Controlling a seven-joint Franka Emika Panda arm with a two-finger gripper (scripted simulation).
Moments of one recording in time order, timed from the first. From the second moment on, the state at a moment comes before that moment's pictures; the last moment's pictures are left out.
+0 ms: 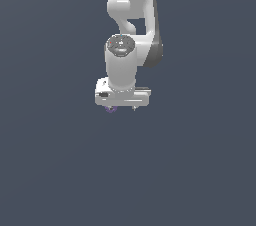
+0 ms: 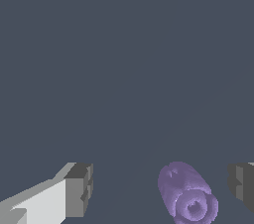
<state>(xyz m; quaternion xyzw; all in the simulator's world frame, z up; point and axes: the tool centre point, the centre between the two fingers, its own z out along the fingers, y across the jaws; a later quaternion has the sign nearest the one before) -0.003 -0.024 0.156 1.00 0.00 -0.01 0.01</state>
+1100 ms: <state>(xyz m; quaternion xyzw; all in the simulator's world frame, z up) -0.011 -0.030 0.159 1.00 0.00 -0.01 0.00</state>
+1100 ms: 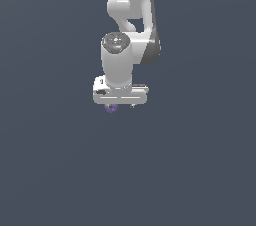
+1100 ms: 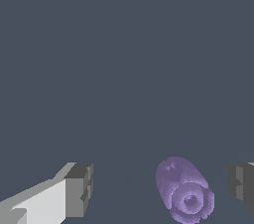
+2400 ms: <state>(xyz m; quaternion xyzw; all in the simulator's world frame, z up) -0.088 -0.086 0.100 0.98 0.22 0.00 0.00</state>
